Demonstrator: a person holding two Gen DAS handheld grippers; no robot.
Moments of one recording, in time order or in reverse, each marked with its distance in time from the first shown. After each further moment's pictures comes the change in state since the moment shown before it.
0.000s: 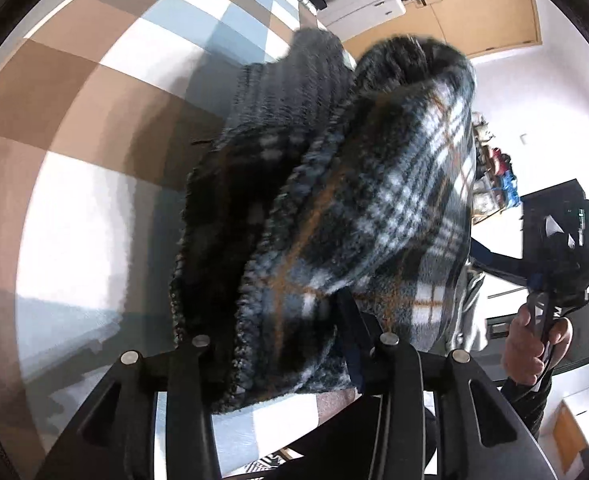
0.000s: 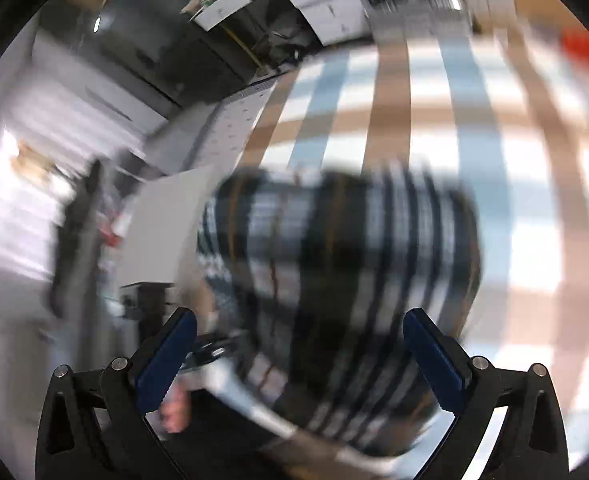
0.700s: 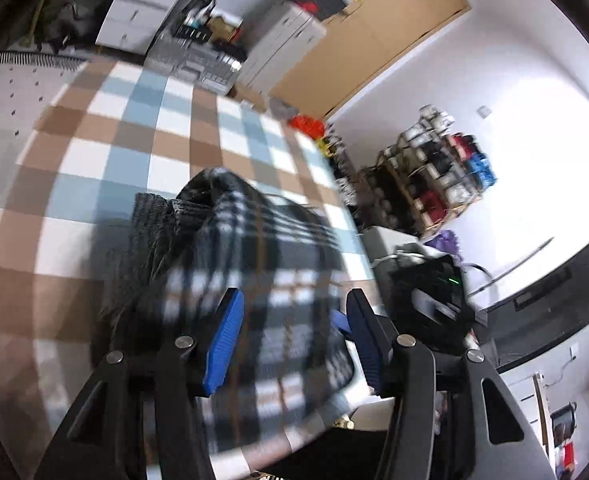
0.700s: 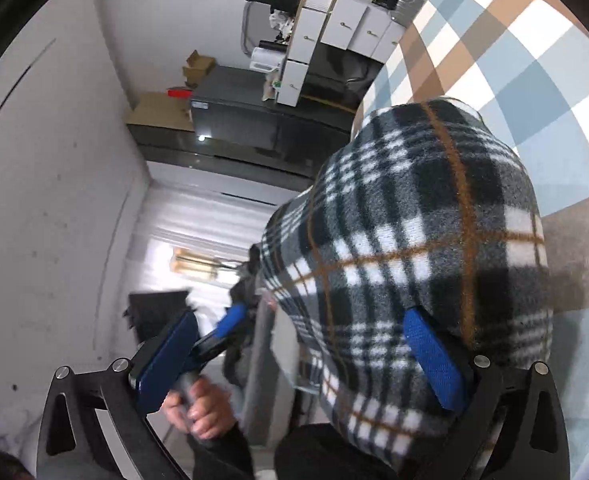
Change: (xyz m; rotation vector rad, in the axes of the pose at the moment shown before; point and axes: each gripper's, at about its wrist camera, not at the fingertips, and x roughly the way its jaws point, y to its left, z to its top) left arm -0.024 -0.115 0.069 0.237 -0.132 0.008; right arm 0.014 -0.094 -0.031 0.161 -0.225 0.618
